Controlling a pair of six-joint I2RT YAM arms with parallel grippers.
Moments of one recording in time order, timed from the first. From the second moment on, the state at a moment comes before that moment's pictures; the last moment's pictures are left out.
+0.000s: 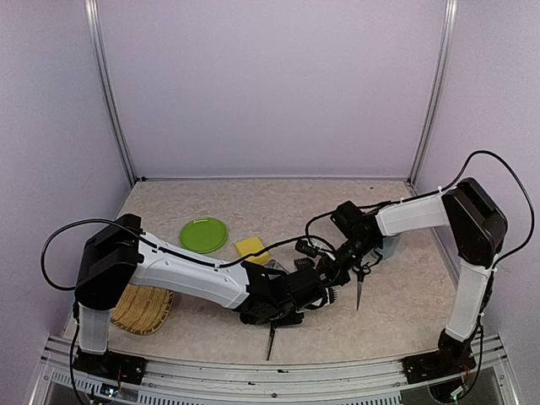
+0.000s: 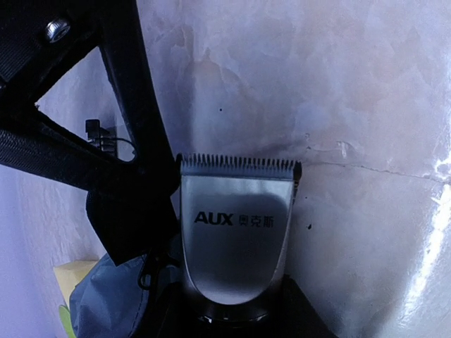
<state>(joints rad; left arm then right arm) -1.30 2.09 1.41 -0.40 -0.48 0.35 0.59 1.90 1.12 -0.53 -0.82 -0.61</state>
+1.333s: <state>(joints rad) -1.21 1.82 1.16 -0.27 -0.42 0.20 0.50 1.91 1.20 -0.84 -1.14 -0.87</state>
